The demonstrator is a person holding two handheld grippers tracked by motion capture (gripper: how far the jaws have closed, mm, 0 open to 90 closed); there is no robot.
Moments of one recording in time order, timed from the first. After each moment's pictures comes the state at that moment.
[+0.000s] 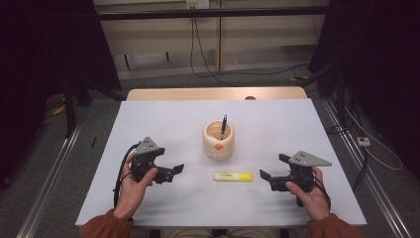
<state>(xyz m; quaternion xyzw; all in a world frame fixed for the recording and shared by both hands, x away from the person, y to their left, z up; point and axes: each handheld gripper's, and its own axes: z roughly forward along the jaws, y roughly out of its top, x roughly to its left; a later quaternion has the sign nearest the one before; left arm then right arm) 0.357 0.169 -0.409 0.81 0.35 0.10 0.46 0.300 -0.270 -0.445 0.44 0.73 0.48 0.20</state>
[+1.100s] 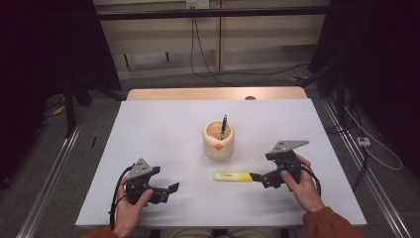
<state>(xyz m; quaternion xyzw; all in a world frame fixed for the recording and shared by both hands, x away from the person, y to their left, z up) 0.322 0.185 -0.444 0.80 0.36 0.10 0.47 0.332 -0.238 -0.420 0.38 0.83 0.40 0.09</state>
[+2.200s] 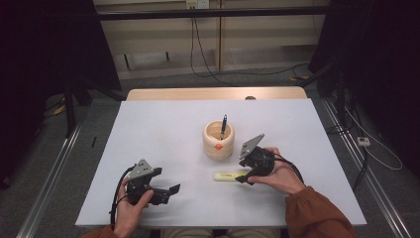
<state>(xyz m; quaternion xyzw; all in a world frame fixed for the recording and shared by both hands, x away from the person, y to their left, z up) 0.321 0.183 -0.445 0.81 0.36 0.08 0.47 0.370 -0.182 -0.430 0.19 0.94 0.27 0.04</state>
